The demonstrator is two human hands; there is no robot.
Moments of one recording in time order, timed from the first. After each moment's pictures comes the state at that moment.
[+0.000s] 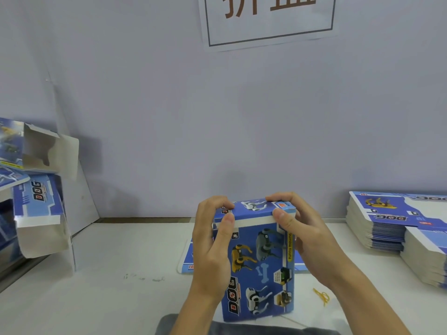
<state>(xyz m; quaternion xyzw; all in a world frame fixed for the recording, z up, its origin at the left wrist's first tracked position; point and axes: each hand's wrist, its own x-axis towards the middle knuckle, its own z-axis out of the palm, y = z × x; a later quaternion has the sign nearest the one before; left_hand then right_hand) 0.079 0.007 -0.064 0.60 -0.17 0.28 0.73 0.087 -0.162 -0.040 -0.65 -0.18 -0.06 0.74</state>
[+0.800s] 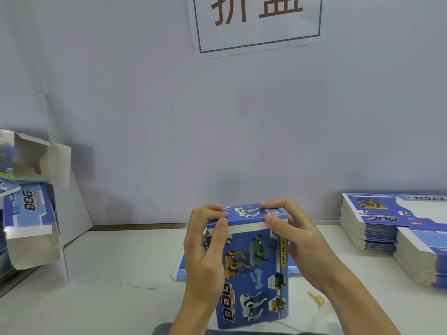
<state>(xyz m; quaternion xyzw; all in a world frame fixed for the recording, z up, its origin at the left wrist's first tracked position) 0.077 0.004 -0.064 0.61 -0.16 0.30 0.71 0.088 -0.164 -0.042 -0.64 -0.17 -0.04 0.75</state>
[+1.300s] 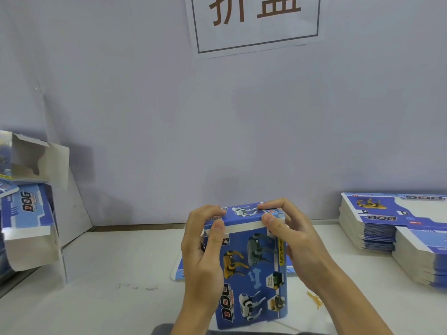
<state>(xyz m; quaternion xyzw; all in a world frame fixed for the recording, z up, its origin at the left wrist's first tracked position) 0.073 0.003 -0.061 0.62 -0.16 0.32 0.70 0.086 -0.158 -0.043 -0.64 -0.18 -0.07 0.75</state>
